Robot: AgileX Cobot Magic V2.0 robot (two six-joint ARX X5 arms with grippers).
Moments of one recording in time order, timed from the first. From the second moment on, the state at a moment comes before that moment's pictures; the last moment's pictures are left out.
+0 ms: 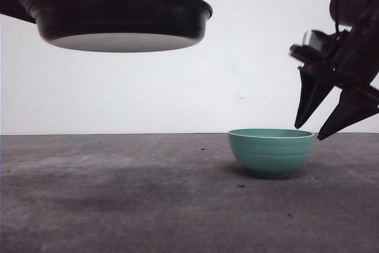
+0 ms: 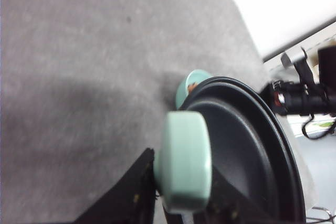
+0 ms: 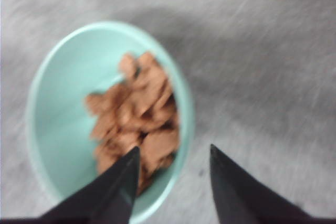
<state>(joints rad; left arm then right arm) -0.28 0.74 0.69 -0.41 0.45 -0.57 0.14 1.62 1.05 -0.54 -0.44 0.21</state>
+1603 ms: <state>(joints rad) -0.41 0.82 0.74 -0.45 0.44 -0.62 1.00 1.24 1.10 -0.31 0.61 -0.02</state>
